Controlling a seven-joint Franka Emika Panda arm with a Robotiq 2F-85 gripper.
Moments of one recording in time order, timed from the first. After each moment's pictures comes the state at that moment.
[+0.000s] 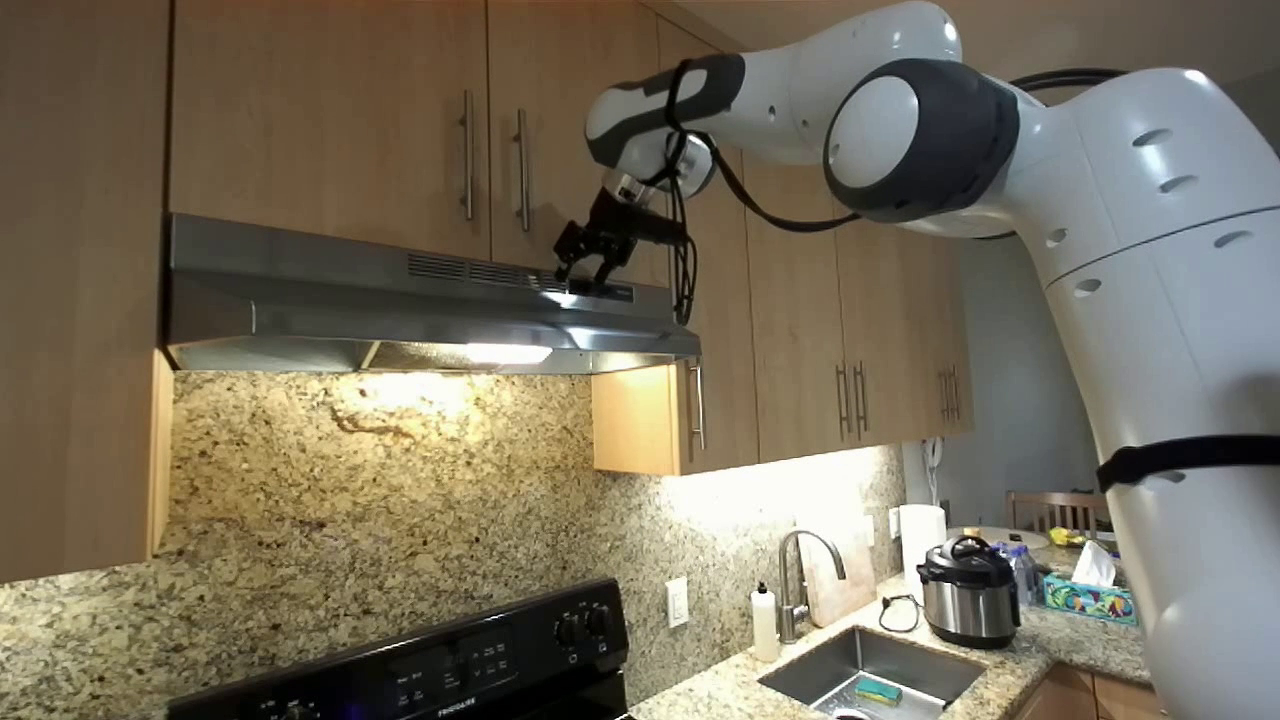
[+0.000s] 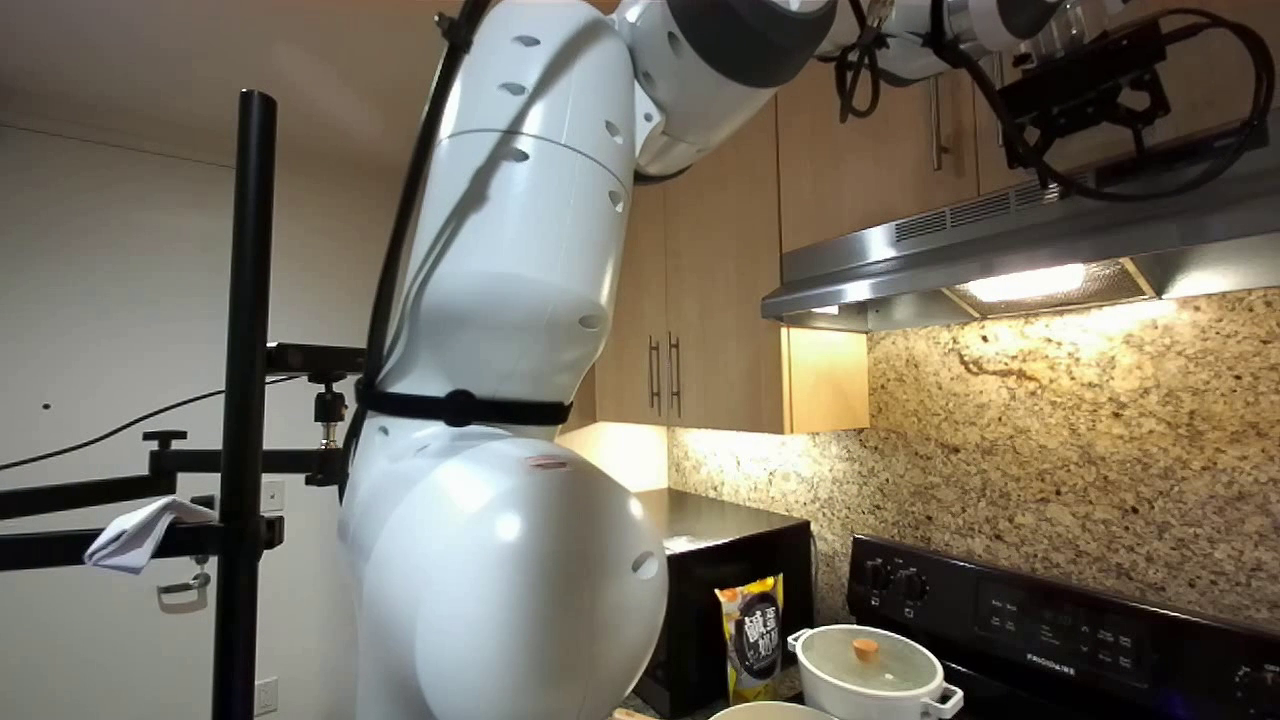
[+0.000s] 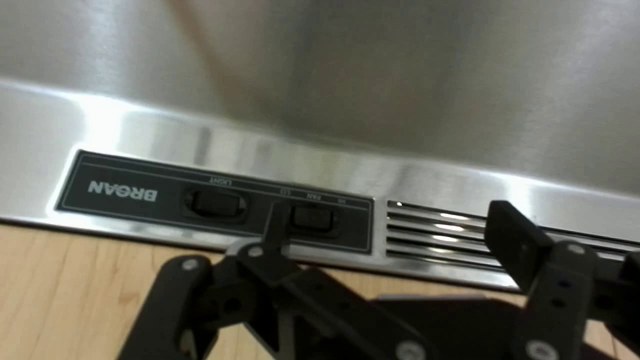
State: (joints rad) arm -0.03 0.18 -0.16 -1.16 0.23 2.17 -0.40
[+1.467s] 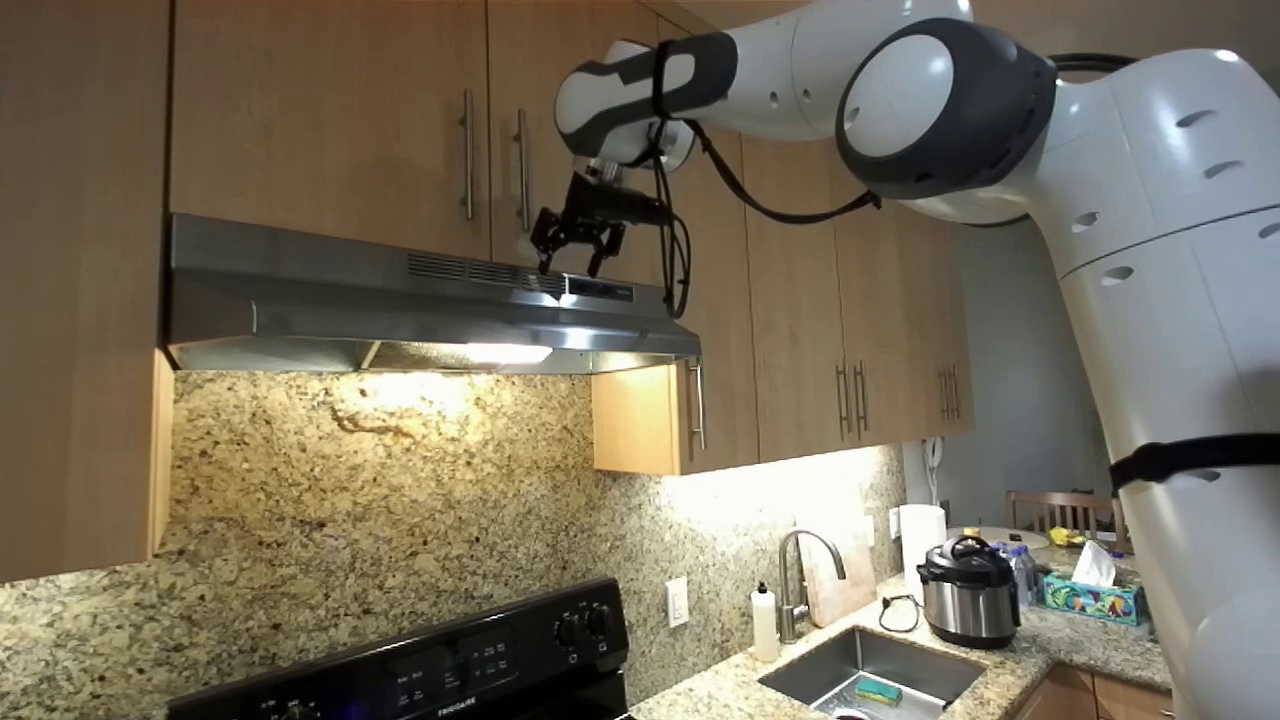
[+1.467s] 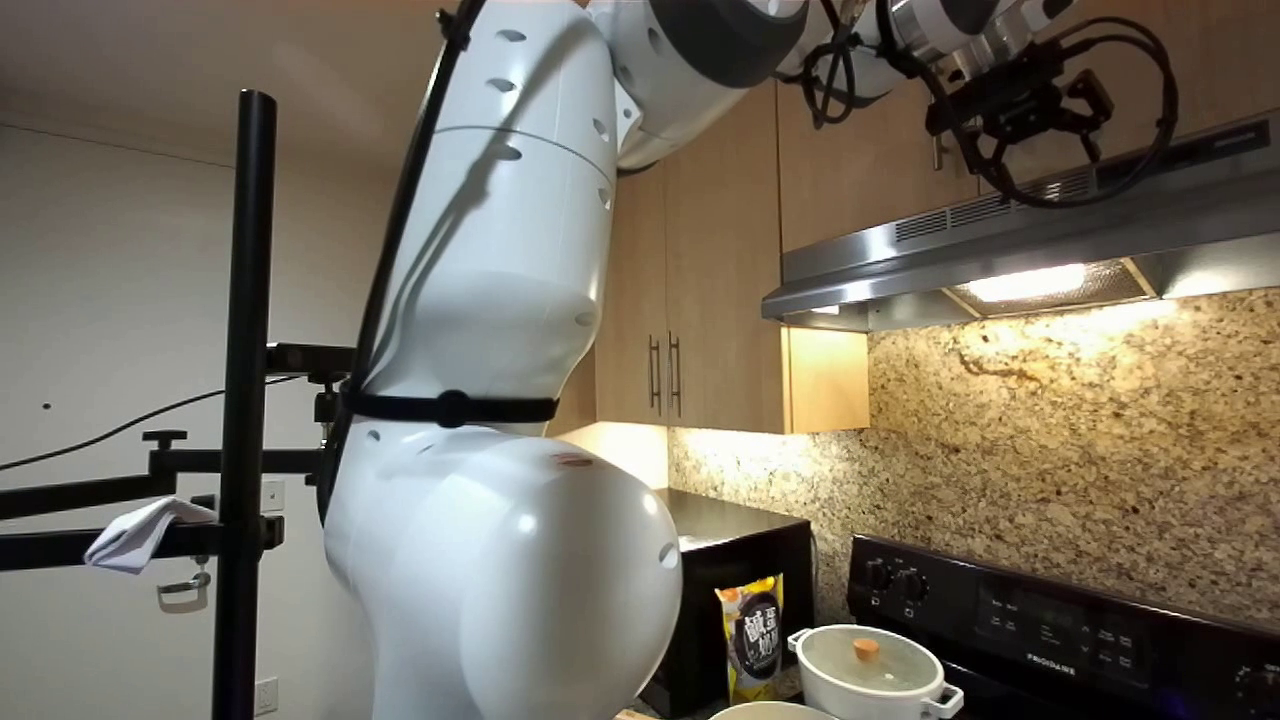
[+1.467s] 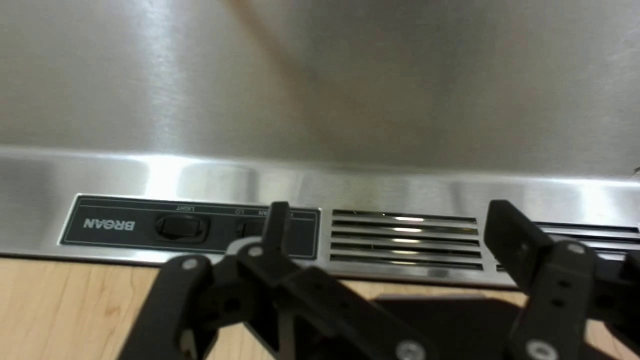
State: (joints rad) arm 0.08 0.14 -0.16 -1.18 -0.03 2.11 -0.02
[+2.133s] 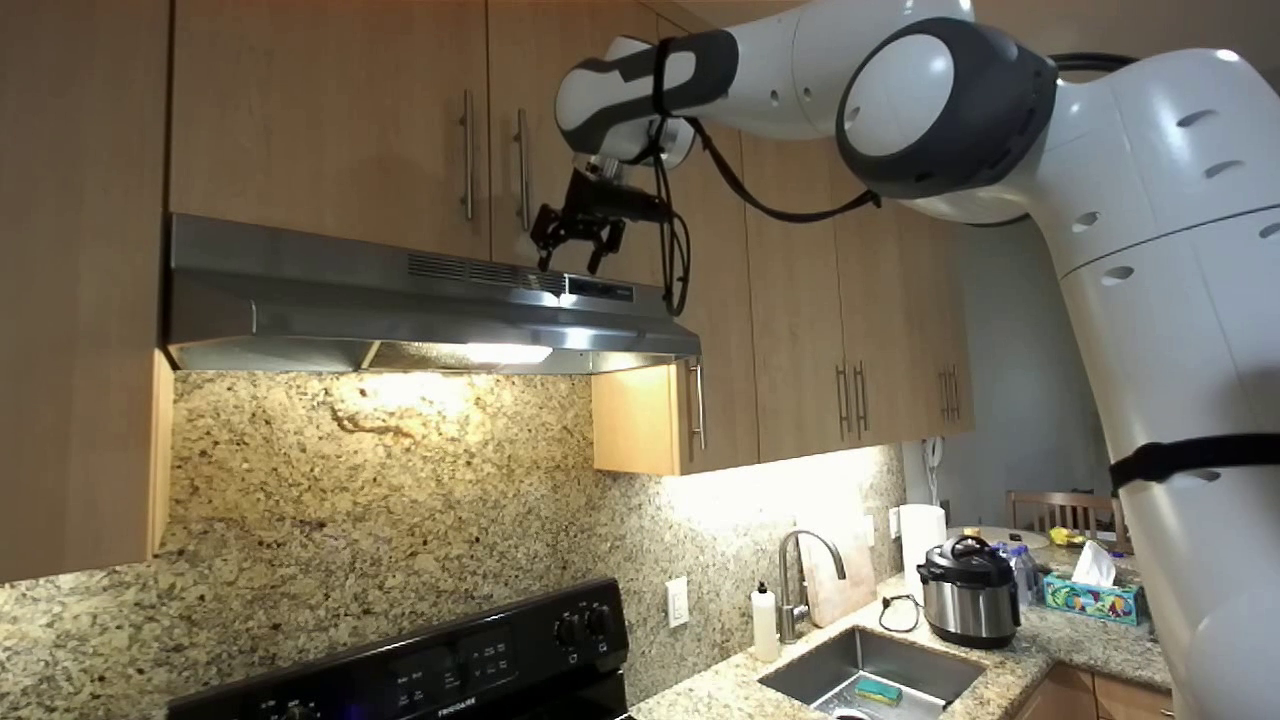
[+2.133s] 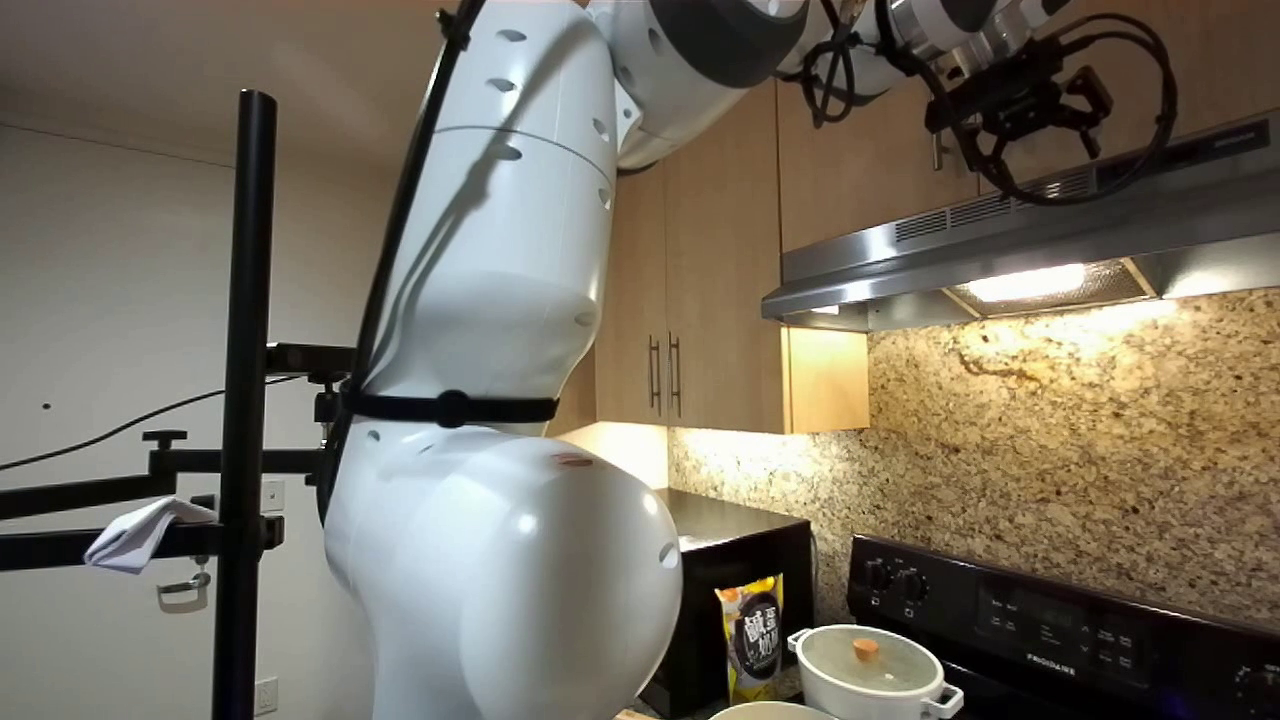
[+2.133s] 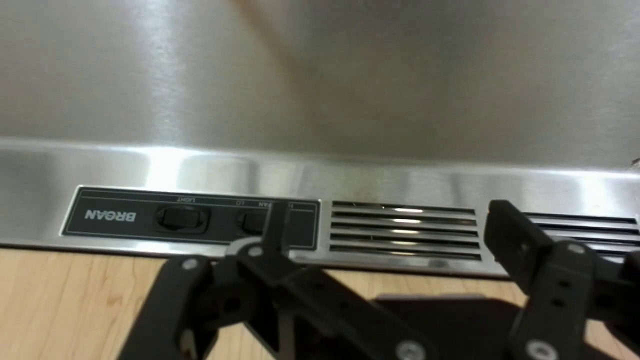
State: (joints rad) arm 0.08 0.14 -0.16 -1.18 -0.03 2.11 -0.02
